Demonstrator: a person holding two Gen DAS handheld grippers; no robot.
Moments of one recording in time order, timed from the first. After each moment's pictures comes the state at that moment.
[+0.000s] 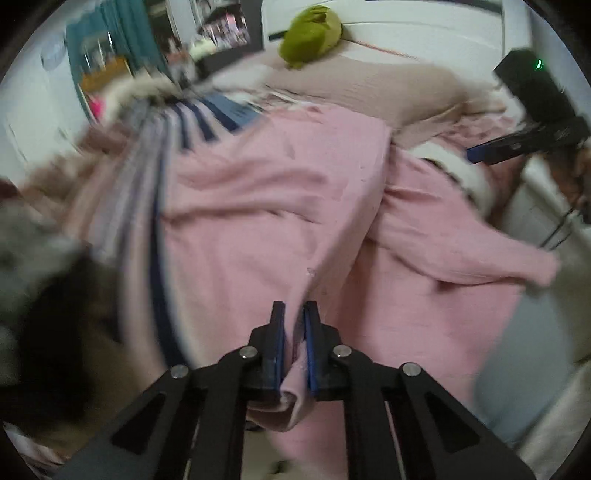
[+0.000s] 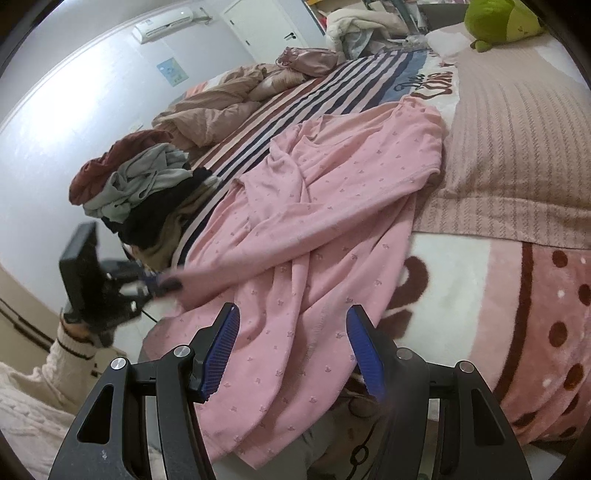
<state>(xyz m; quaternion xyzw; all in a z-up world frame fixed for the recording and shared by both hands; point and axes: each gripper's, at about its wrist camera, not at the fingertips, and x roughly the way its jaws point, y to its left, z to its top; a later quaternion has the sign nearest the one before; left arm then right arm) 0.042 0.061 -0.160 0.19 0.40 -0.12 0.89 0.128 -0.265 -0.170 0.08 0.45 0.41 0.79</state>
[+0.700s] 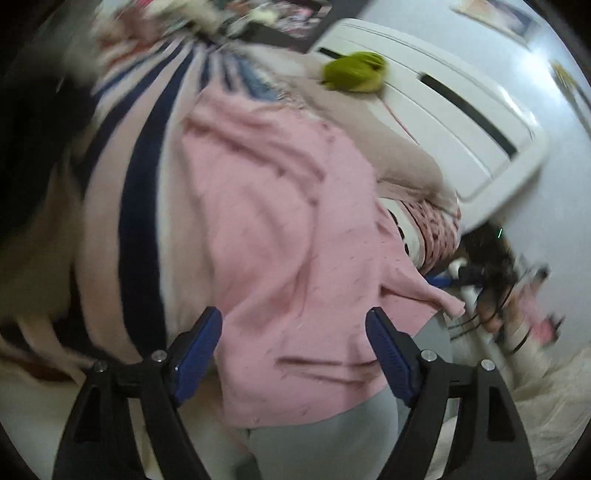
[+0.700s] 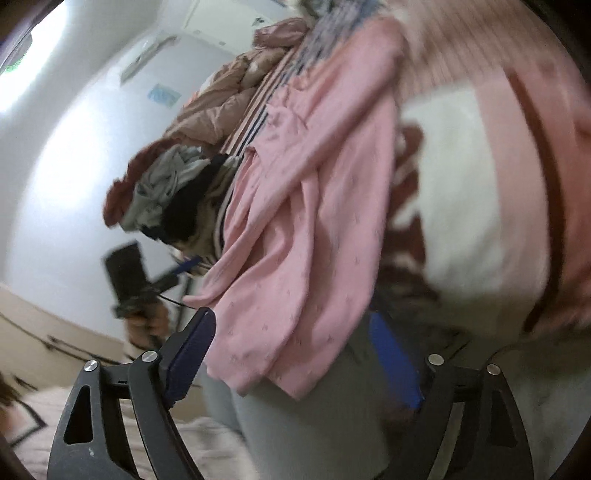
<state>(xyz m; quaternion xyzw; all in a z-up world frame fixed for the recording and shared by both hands) 0.011 0.156 -0.200 -0.20 0.45 -0.22 0.84 0.093 -0.302 -0.243 0.27 0.54 0.44 0.66</state>
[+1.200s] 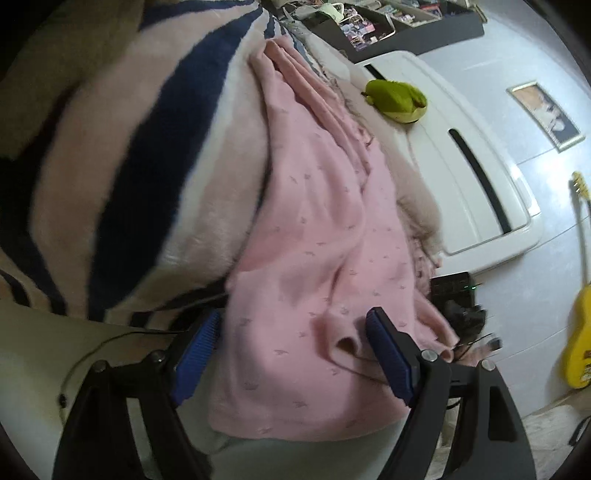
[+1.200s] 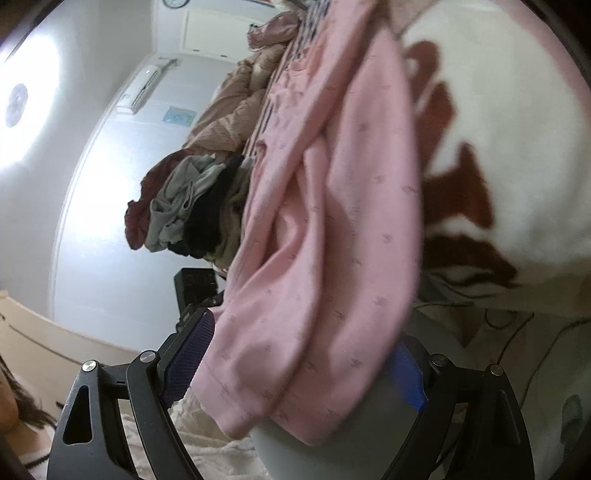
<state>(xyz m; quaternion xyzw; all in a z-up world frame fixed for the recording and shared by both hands) 0.011 0.174 -0.275 -0.37 0.45 -0.23 0.78 0.096 -0.257 -0.267 0.32 0.53 0.47 0.63</state>
